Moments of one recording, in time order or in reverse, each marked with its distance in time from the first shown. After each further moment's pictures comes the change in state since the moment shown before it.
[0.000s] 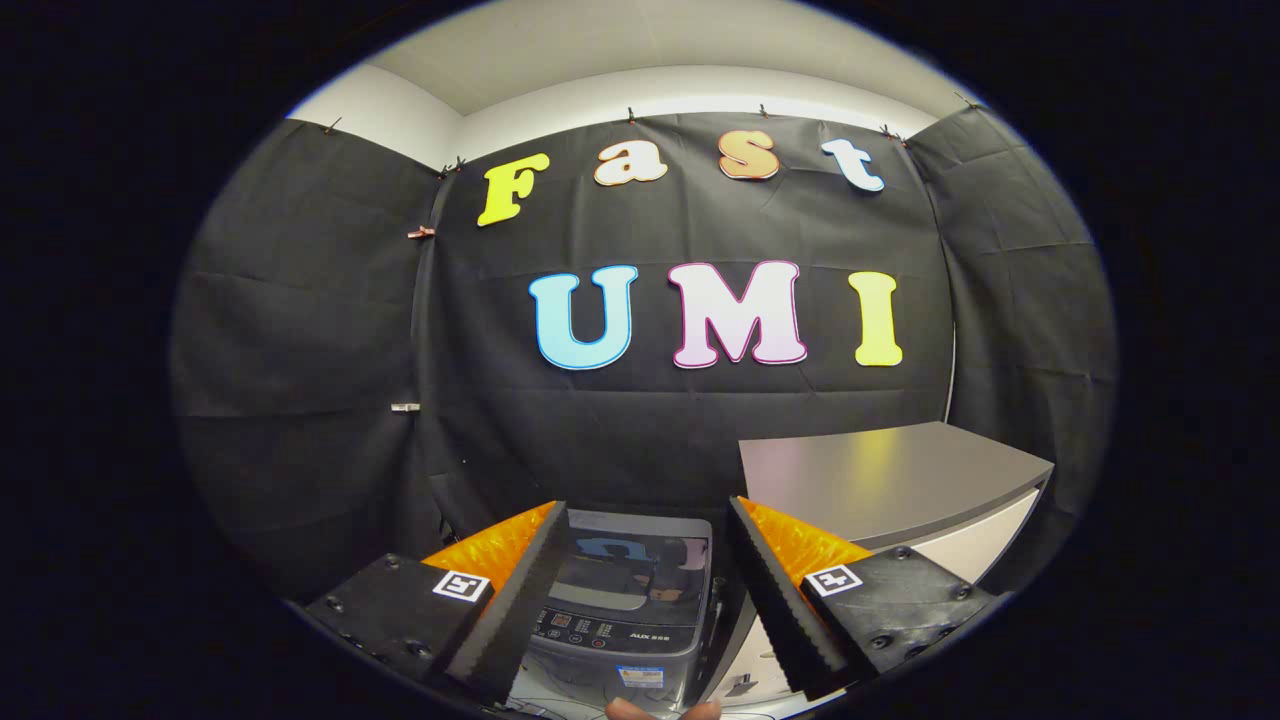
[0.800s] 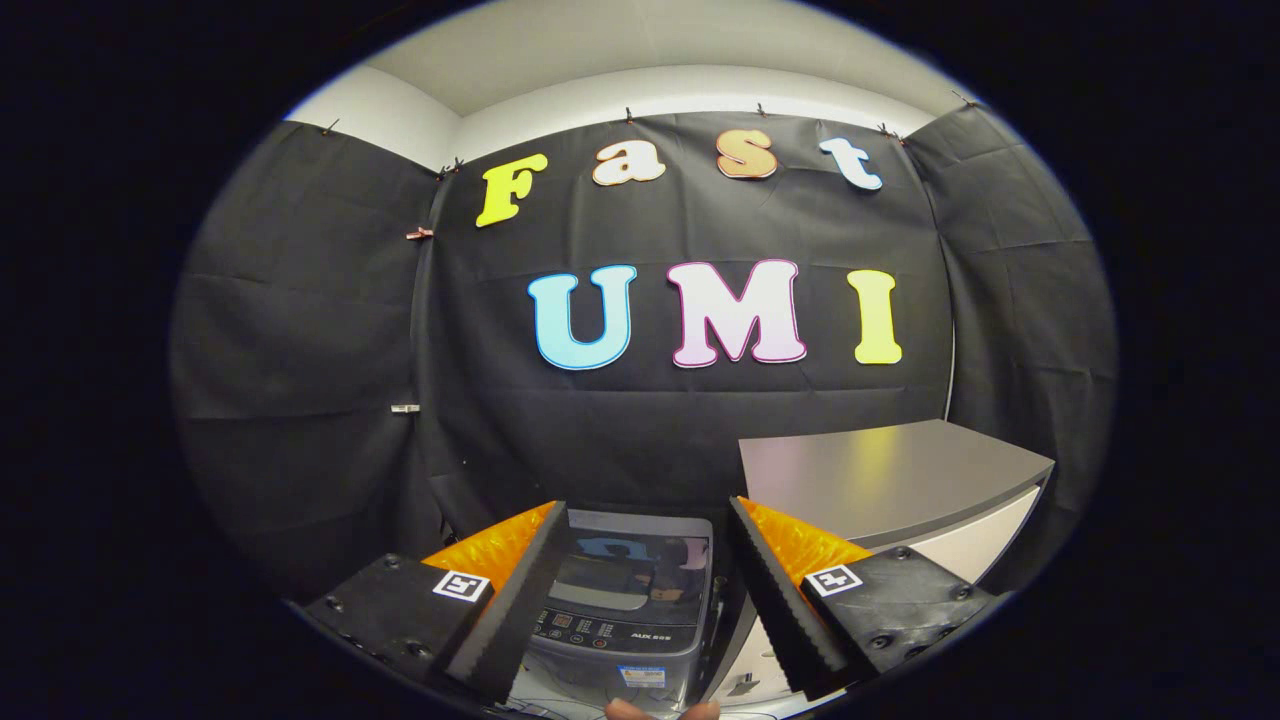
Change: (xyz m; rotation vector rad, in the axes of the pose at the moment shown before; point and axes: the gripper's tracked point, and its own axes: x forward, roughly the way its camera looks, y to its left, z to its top) arm 0.002 -0.001 -0.003 0.002 0.003 0.001
